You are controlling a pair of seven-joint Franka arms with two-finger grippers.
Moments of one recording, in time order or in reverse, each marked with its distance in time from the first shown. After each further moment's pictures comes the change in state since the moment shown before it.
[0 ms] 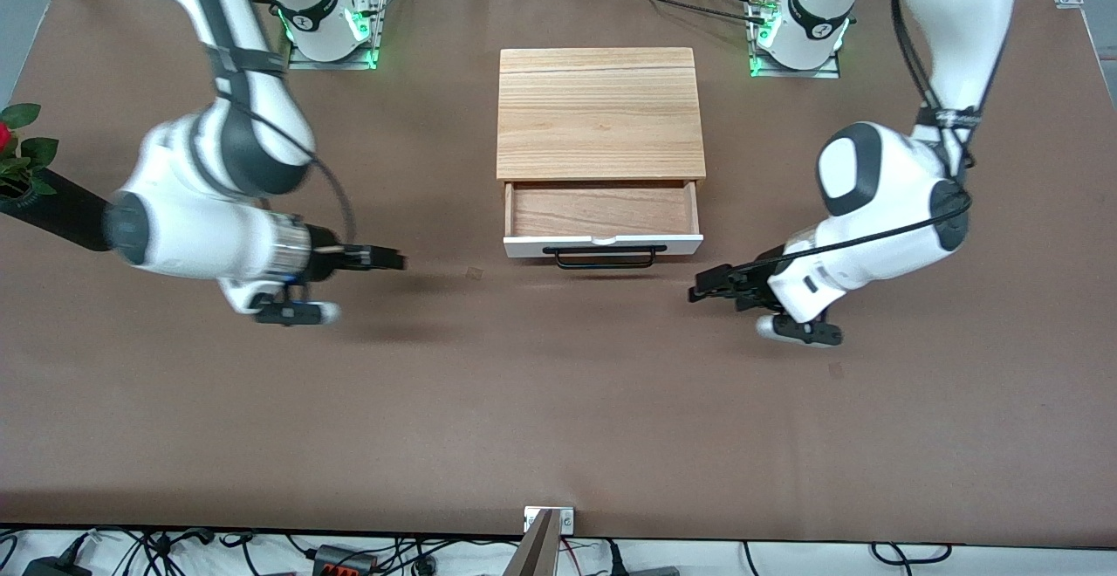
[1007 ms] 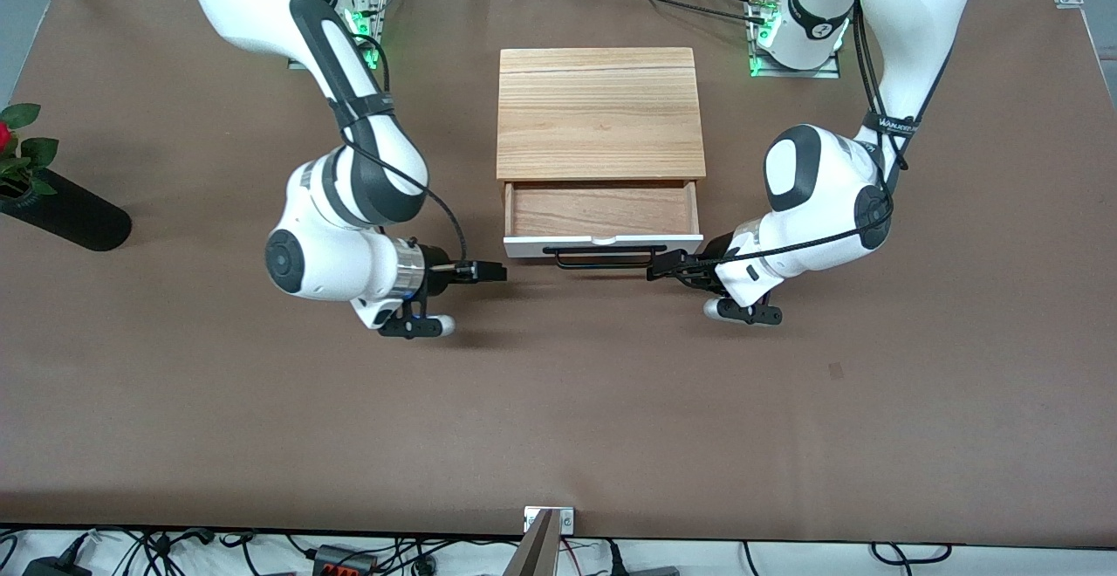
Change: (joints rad) left arm -0.037 0.004 -0.025 -0.103 -0.043 0.041 -0.018; right arm 0.126 0.191 0.000 0.145 0.182 0.087 -0.001
